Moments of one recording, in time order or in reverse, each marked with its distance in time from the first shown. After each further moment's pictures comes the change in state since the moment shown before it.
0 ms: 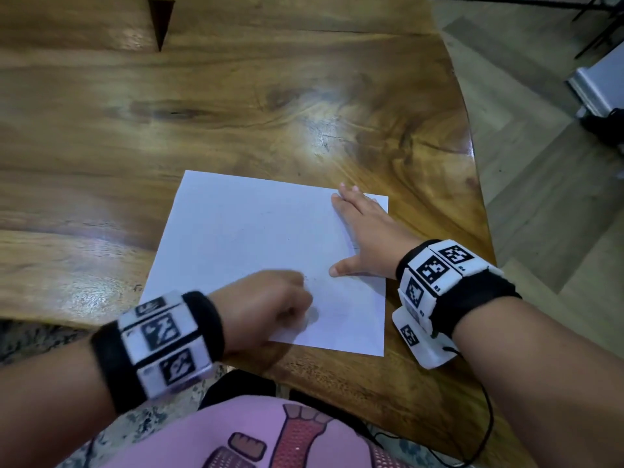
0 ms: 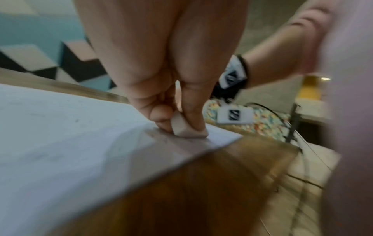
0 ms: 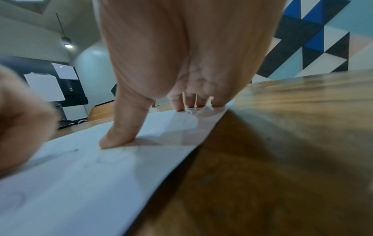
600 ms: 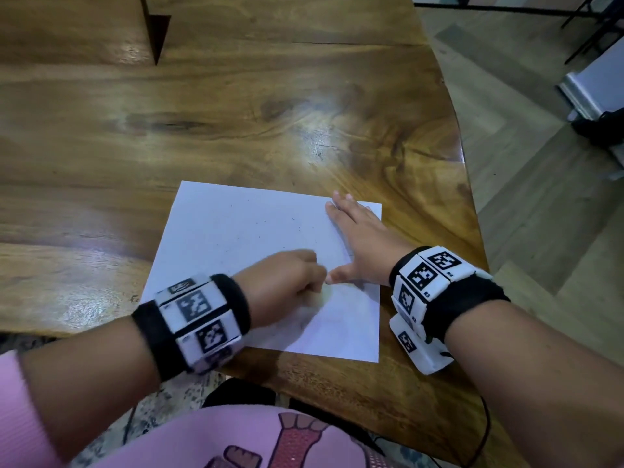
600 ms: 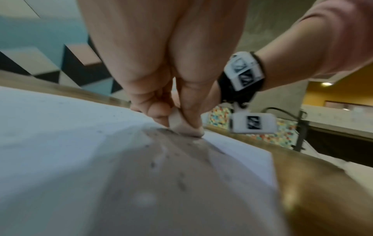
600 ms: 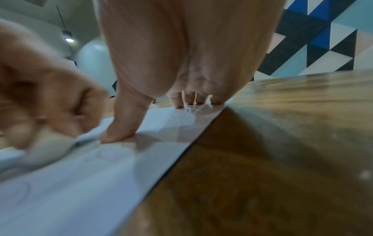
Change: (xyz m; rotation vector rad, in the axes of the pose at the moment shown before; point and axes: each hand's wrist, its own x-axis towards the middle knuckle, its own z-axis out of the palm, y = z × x) left_hand 0.033 0.005 -0.009 0.044 0.080 0.009; right_hand 0.001 0.001 0.001 -0.008 -0.014 -0.006
